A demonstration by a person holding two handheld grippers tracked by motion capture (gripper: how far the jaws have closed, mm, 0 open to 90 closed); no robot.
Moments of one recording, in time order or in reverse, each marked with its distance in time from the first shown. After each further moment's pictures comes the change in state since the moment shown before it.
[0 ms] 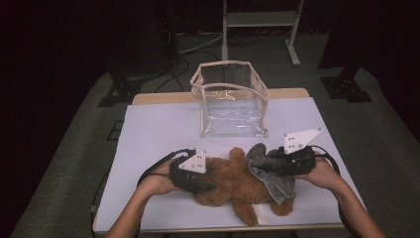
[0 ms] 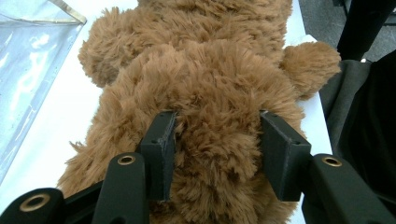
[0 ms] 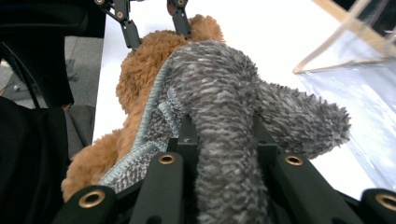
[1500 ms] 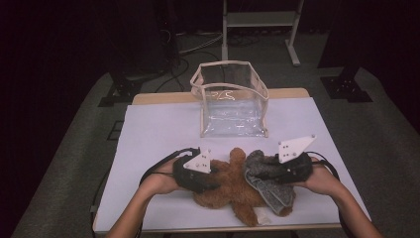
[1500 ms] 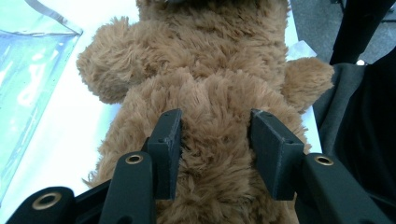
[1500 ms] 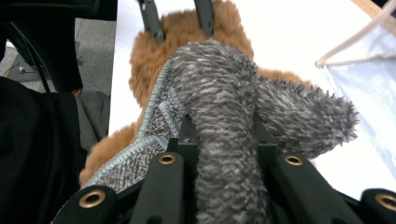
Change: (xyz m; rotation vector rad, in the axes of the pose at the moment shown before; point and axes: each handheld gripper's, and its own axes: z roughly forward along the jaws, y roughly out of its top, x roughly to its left) left arm -0.003 0.018 0.001 0.016 -0.005 0.016; right arm 0.016 0.011 0.008 0.051 0.016 -0.041
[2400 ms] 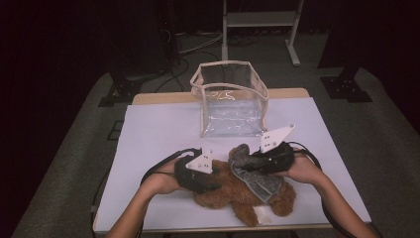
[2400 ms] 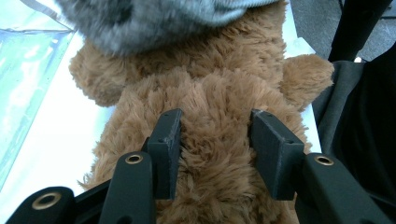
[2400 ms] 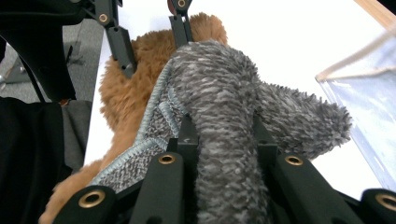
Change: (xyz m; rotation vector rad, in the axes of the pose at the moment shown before) left arm 0.001 -0.001 0.003 0.004 -0.016 0.004; right arm -0.019 0.019 0.030 0.018 0.014 -0.004
